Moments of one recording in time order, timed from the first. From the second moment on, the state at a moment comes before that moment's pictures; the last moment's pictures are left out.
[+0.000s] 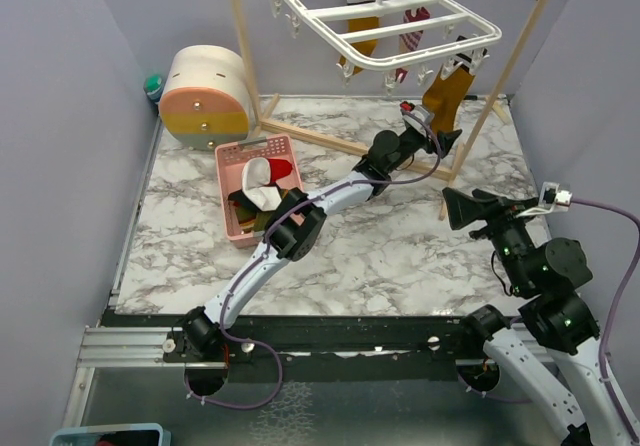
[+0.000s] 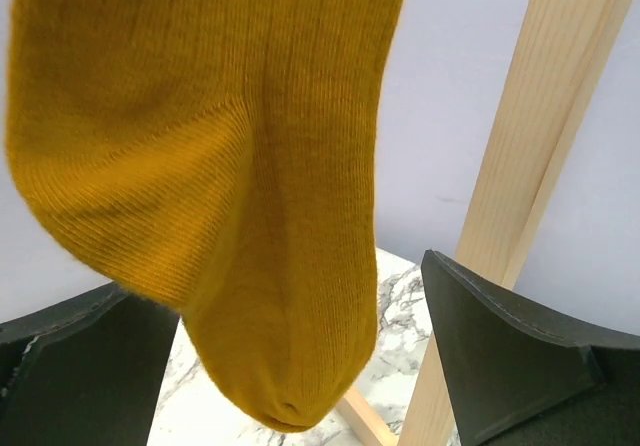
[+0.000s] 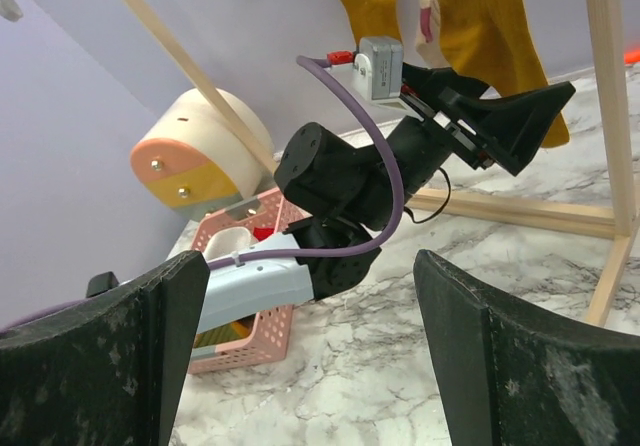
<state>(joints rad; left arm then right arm) -0.82 2.72 2.33 0.78 0.11 -0.11 0.47 0.34 0.74 -0.27 0.20 0.49</state>
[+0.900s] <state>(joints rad) -0.82 2.86 2.46 0.87 0.13 -0.25 0.47 0.31 0.75 -0.35 0.20 0.47</state>
